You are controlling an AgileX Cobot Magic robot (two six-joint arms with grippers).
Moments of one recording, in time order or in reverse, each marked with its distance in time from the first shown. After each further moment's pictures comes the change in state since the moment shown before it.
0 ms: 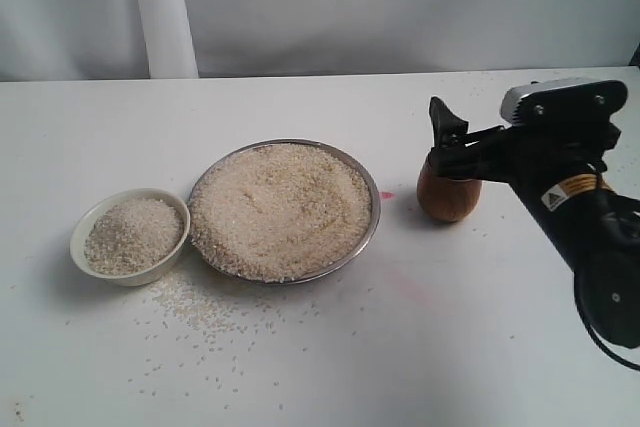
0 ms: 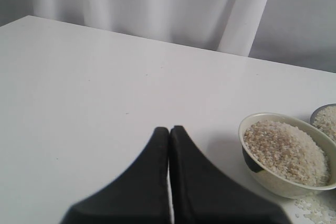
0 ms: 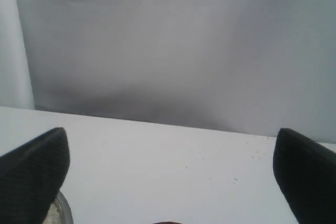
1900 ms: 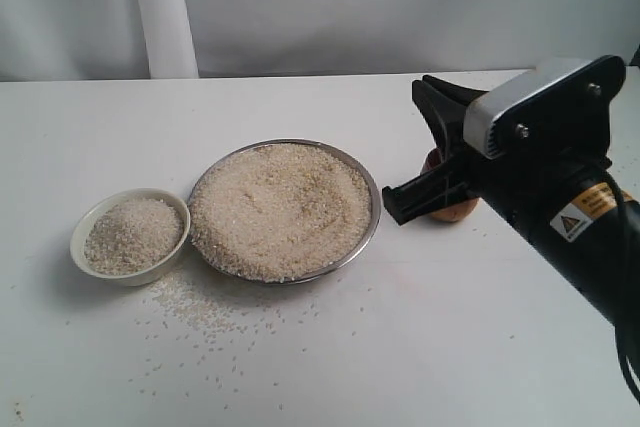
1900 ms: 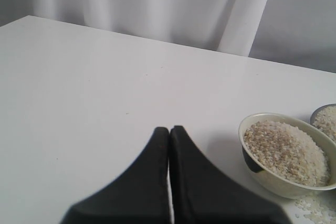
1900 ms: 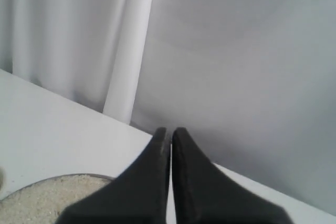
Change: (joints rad) left arm 0.000 0.000 0.000 0.000 0.000 0.000; right arm 0.258 -0.364 0.071 0.006 0.225 -0.225
